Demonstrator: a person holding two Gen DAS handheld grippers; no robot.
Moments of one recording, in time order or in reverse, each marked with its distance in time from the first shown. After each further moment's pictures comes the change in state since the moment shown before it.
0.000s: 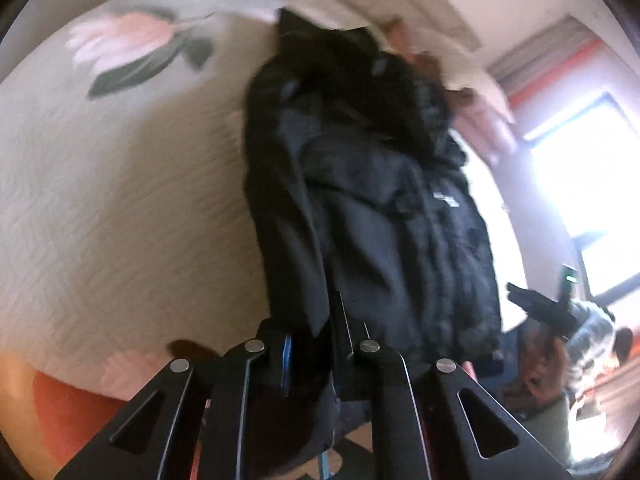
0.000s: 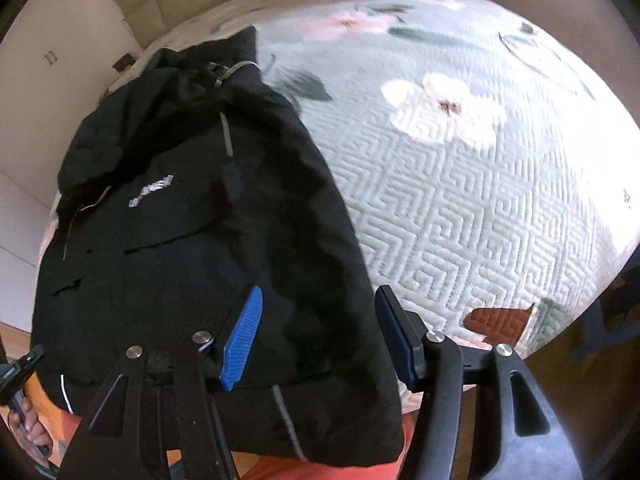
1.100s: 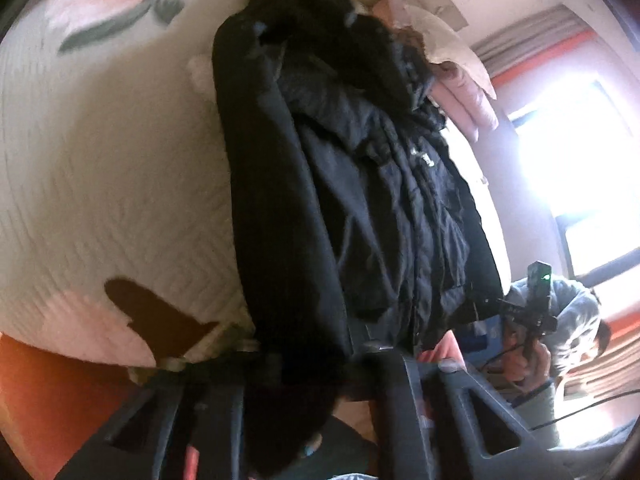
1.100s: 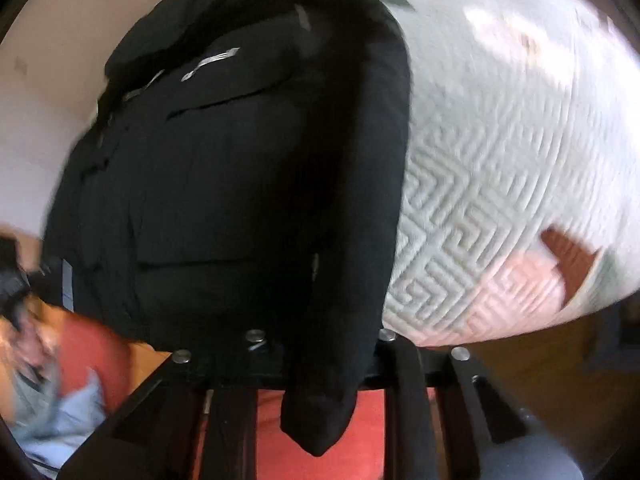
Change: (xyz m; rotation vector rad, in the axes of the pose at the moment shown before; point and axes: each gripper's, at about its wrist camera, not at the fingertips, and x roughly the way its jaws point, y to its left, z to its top) left arm 0.021 -0.029 -0.028 0.007 0.076 -0.066; right arm 0.009 0.040 -0.069 -0.252 0.189 0.105
